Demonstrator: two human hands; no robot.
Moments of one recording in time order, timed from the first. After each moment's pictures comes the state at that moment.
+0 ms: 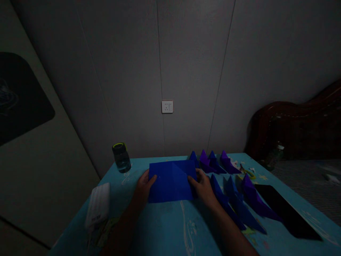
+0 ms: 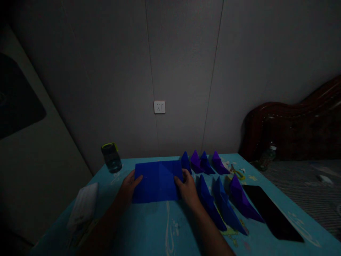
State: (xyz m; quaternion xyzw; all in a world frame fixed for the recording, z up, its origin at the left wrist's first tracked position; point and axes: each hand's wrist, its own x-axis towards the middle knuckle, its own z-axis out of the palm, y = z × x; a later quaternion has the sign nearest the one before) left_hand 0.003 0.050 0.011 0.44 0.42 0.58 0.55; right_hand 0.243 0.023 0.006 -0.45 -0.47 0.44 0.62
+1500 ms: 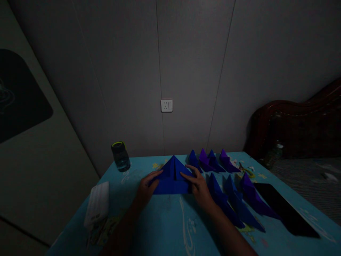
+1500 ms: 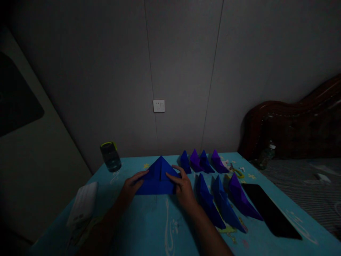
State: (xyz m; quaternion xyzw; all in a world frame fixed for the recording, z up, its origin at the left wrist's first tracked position) left_hand 0.001 0.043 0.015 0.62 0.41 0.52 0.43; right_hand 0.244 0.014 0.005 -0.44 -0.70 0.19 0.52
